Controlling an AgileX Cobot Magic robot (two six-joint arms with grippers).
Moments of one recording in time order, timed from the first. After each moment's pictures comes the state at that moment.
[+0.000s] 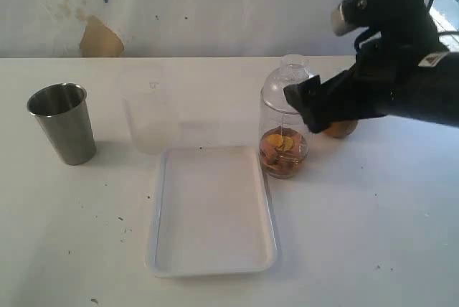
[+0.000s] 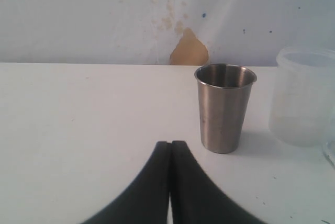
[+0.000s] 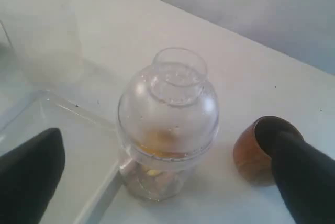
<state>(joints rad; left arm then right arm) 0.02 0.01 -0.01 0.04 0.23 -0.05 0.30 1.25 -0.74 0.60 0.06 -0.75</state>
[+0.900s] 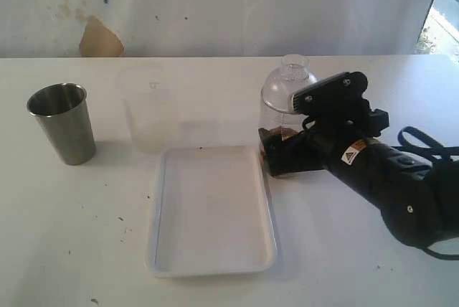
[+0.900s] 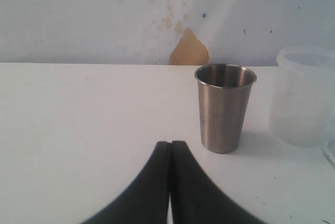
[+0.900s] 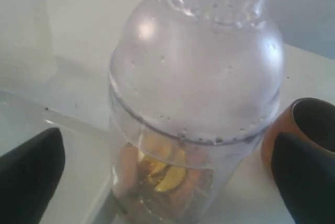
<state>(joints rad) 0.02 0.01 -0.01 0.04 0.23 -0.05 0.43 1.64 -0.56 0.28 -0.66 -0.29</state>
